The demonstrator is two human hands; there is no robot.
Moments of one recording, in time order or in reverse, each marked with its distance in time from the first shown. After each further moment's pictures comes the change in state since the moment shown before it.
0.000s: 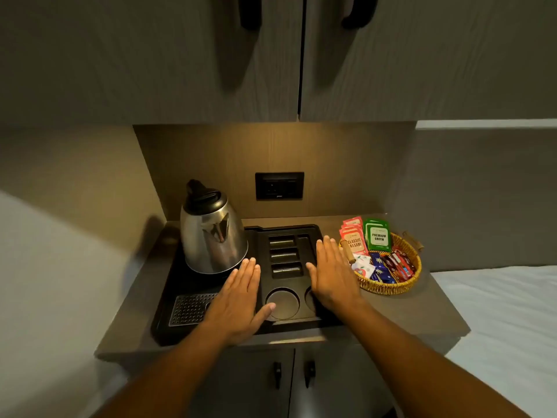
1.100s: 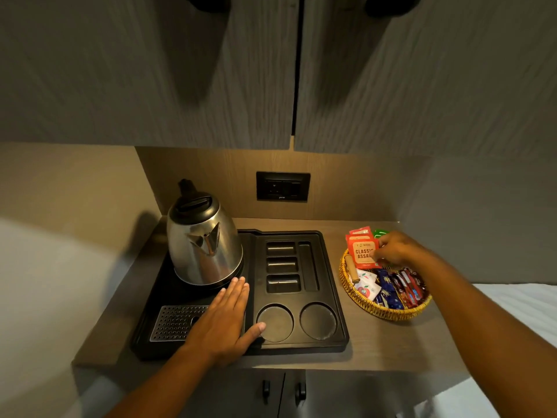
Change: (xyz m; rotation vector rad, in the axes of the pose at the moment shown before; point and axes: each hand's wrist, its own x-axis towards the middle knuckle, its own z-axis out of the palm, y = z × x) left_hand 0.014 -0.012 0.020 -0.118 -0.100 -0.082; right_hand 0.121 0.133 -0.069 0.259 -0.408 0.493
